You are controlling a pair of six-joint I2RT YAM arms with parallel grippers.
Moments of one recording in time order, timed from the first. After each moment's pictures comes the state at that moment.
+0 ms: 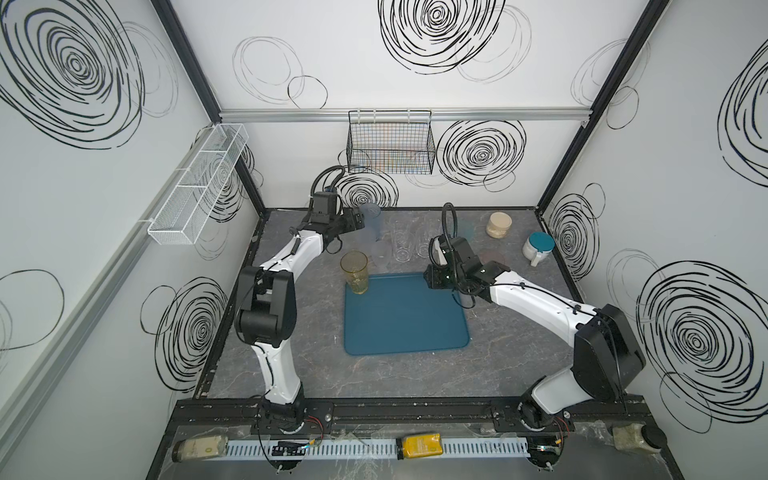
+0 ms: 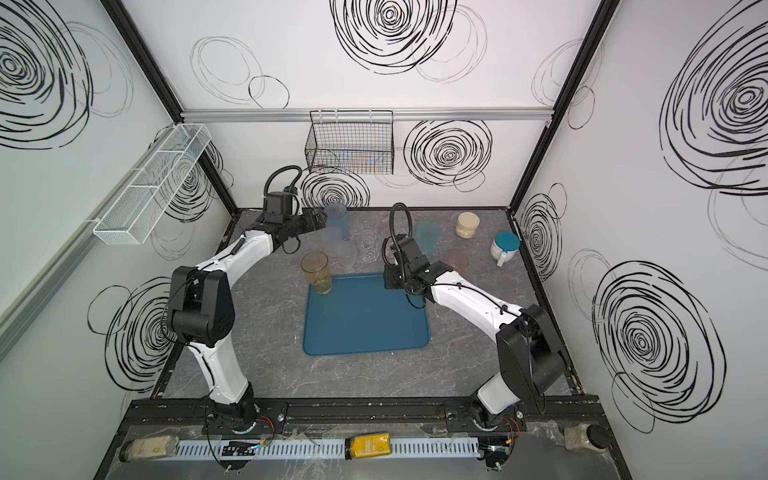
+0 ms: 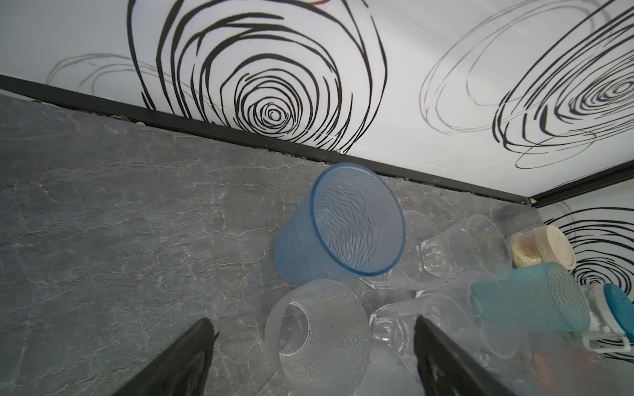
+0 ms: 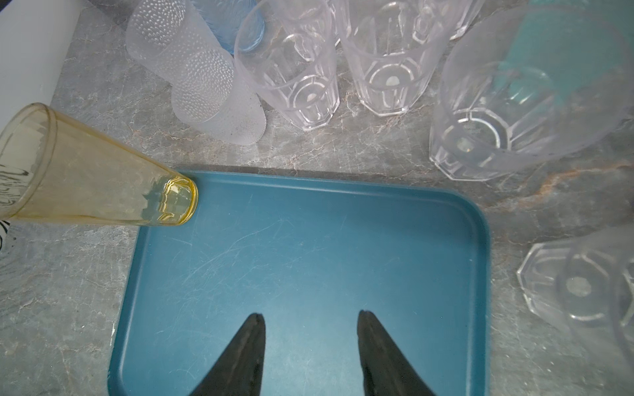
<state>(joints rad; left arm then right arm) -0.13 1.94 1.53 -0.20 0.18 -0.38 0.59 1.52 1.07 -0.40 0.00 0.51</state>
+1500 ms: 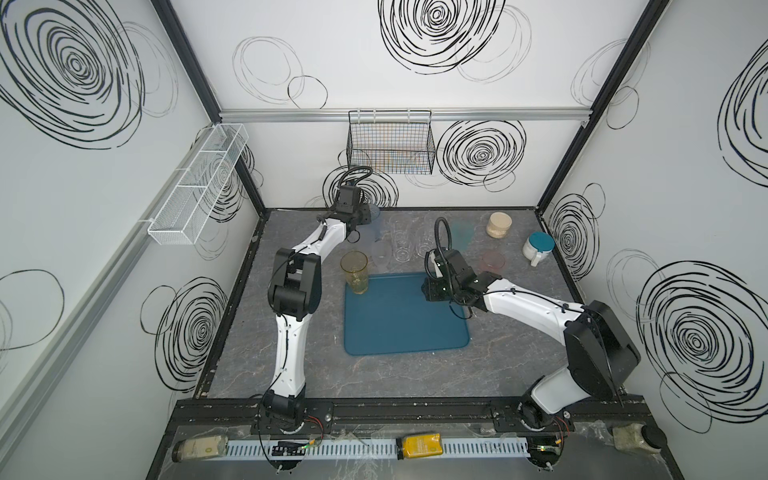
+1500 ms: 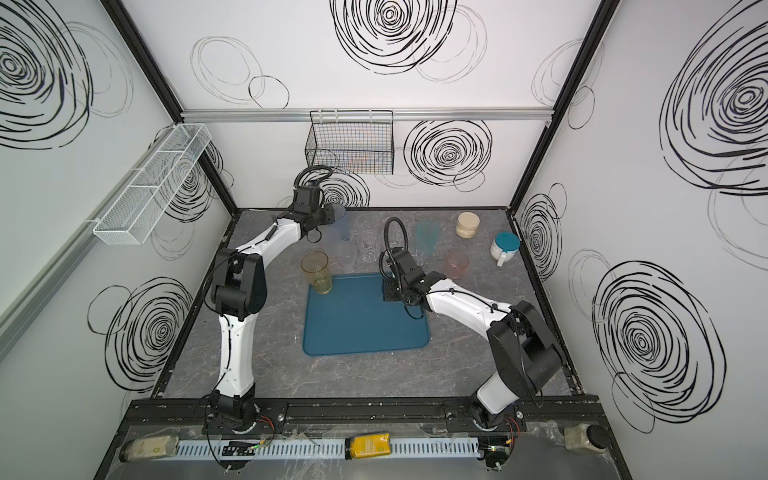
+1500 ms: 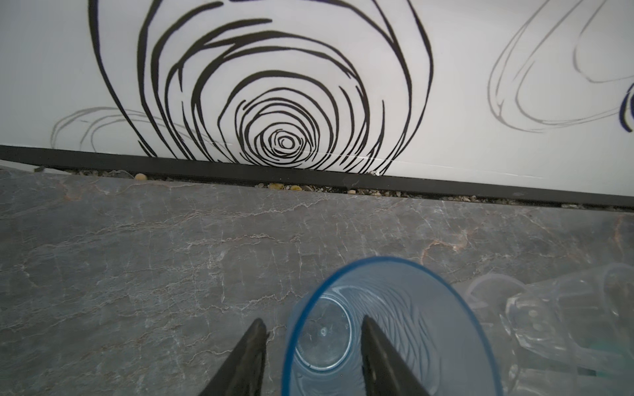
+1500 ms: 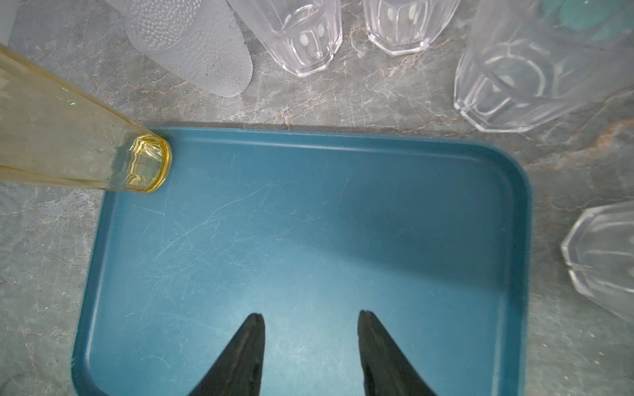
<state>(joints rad) -0.22 2.25 1.89 -0.26 -0.06 -0.29 0.63 1.55 0.99 -0.34 0.00 0.52</state>
